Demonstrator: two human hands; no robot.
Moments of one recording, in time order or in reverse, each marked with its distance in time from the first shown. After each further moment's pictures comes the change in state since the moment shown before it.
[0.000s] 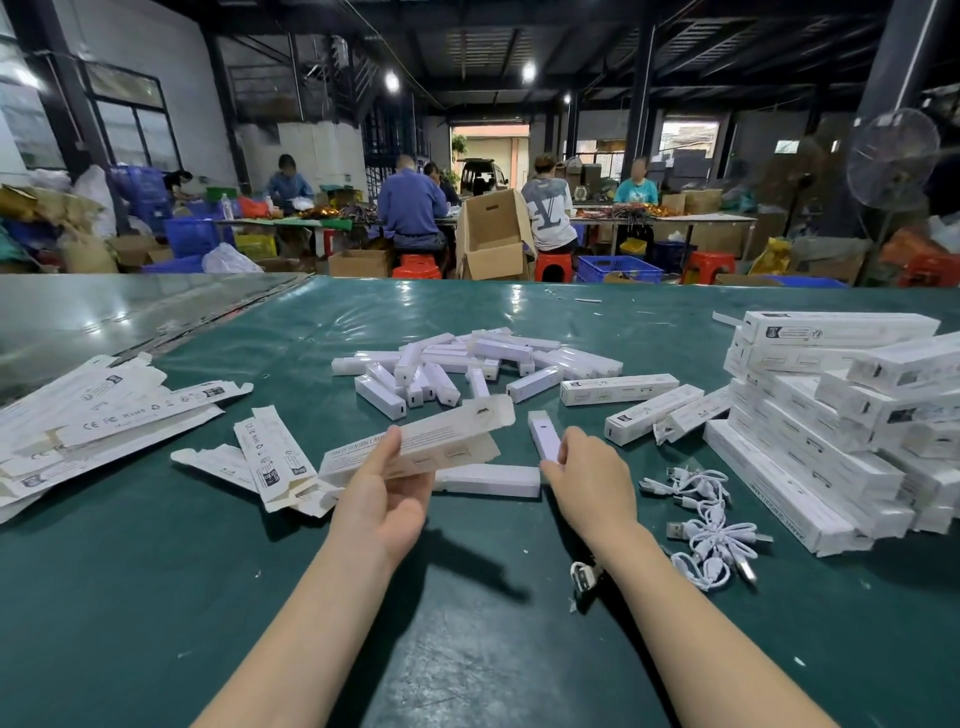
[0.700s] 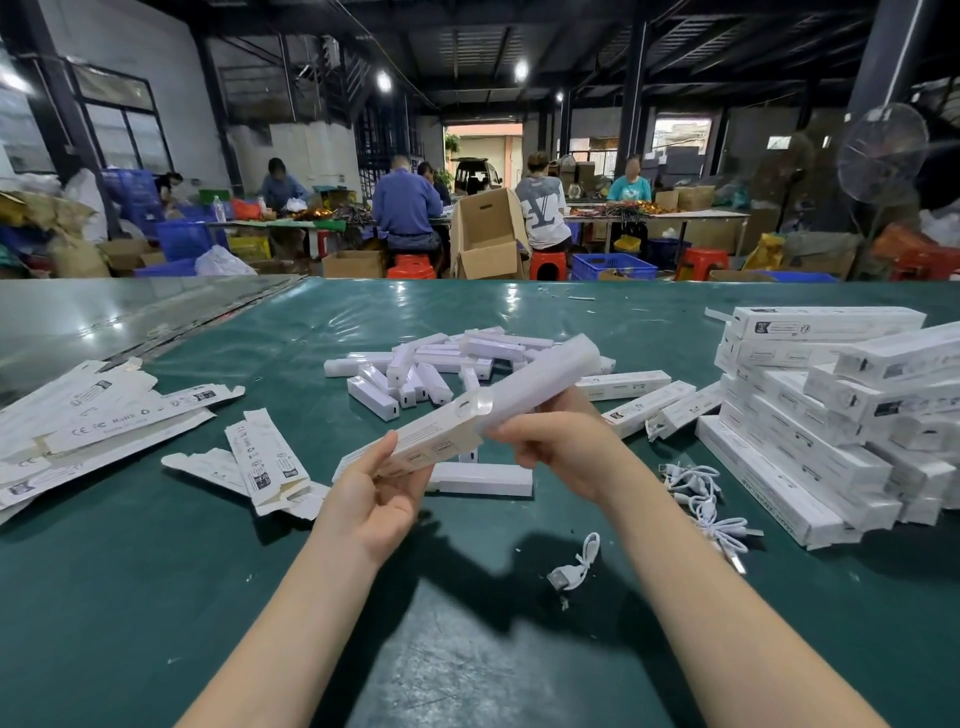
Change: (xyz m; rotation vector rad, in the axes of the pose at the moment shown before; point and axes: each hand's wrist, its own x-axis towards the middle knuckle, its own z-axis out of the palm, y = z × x) left_hand -0.003 0.006 0.003 0.094 -0.041 -0.093; right_hand -0.006 -0.035 -0.053 1.240 -0.470 -0.242
